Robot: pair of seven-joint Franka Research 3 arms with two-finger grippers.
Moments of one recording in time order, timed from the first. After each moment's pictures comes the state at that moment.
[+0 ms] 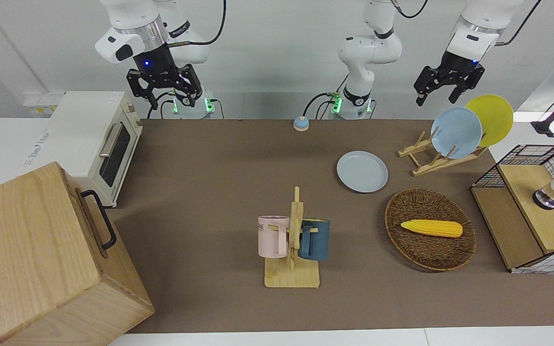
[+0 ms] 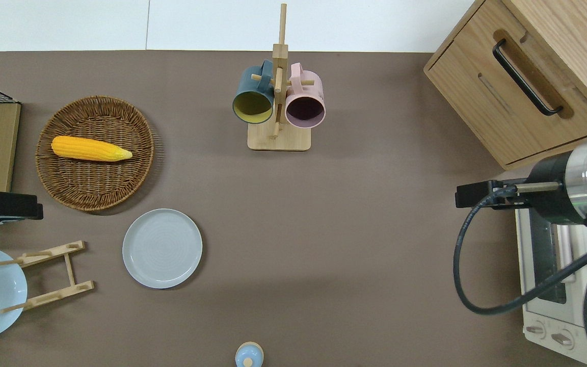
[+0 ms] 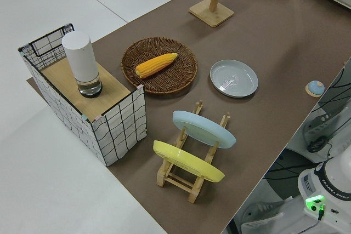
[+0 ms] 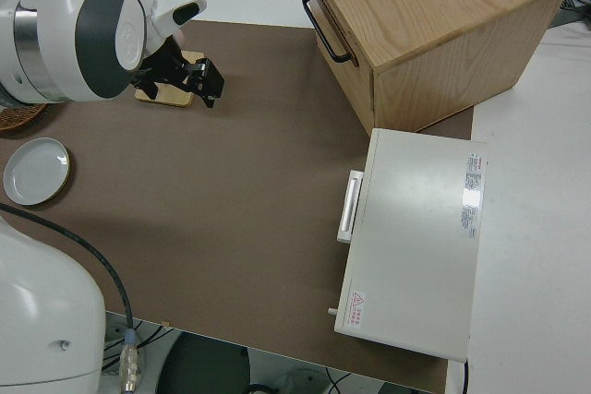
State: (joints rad) left arm -0.02 -0.13 0.00 -1.60 -0.01 1.50 -0.11; right arm -0.21 -0.06 0.37 -1.54 0.10 1.52 0.18
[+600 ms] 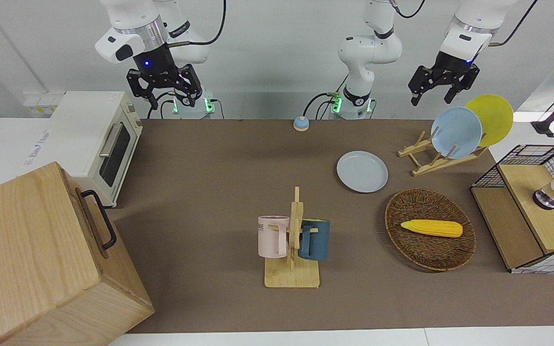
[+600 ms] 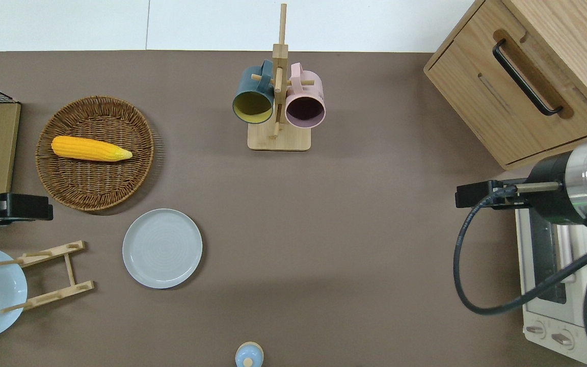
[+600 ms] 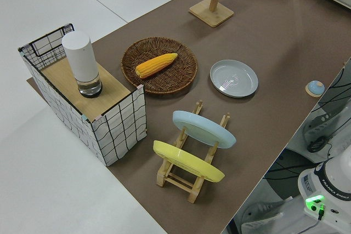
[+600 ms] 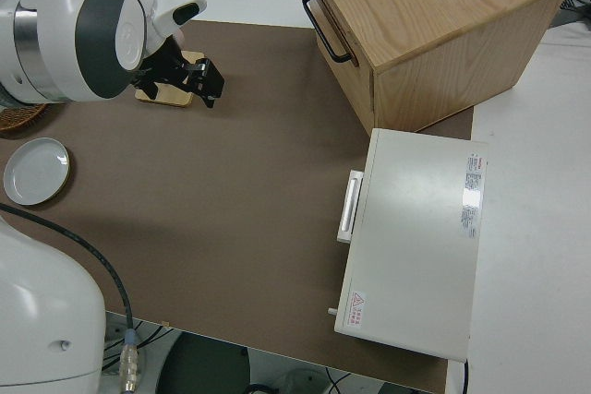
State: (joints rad) left arm -0.03 -0.13 -0.02 -1.60 -0.01 1.50 -0.11; right arm -0.21 -0.06 0.37 -1.54 0.10 1.52 0.18
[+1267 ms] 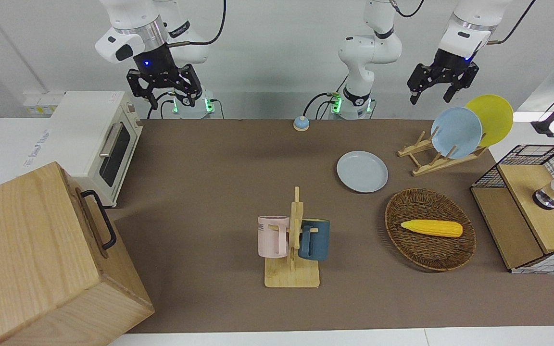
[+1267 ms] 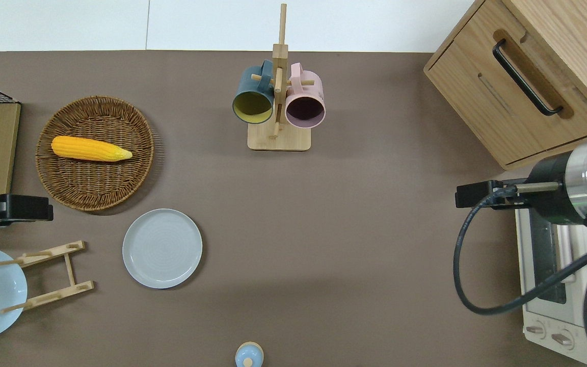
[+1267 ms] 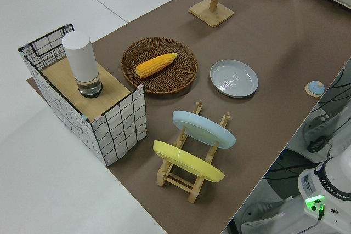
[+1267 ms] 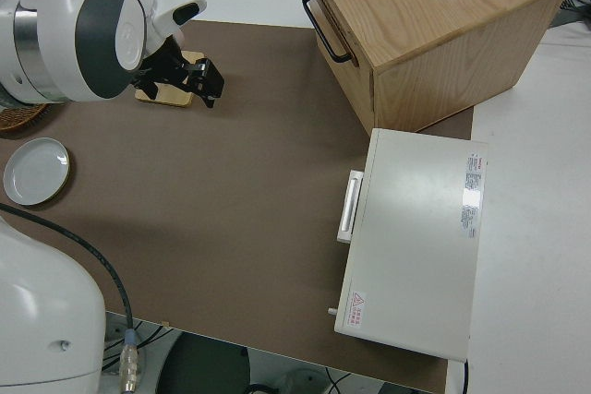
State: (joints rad) left arm -0.04 -0.13 -0.02 -1.60 -0.01 1.50 -0.11; right arm -0.21 -0.06 0.37 -1.54 0.10 1.52 0.18
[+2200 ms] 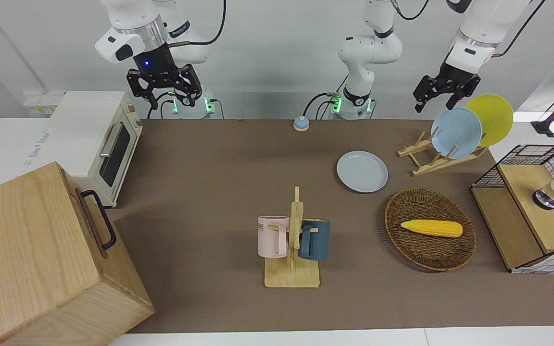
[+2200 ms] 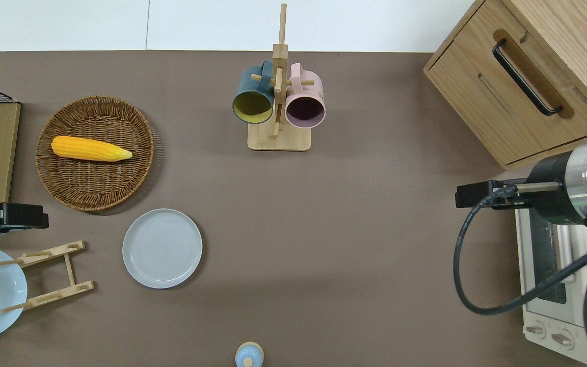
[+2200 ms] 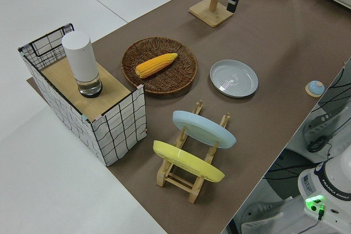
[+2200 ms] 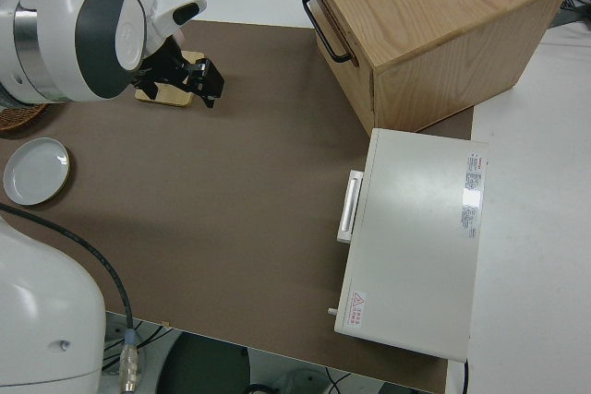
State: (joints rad) left arm -0.04 -0.17 0.04 -1.74 -0.02 1.57 -0.09; right arm -0.21 -0.06 0.37 -1.54 0.10 1.52 0.18
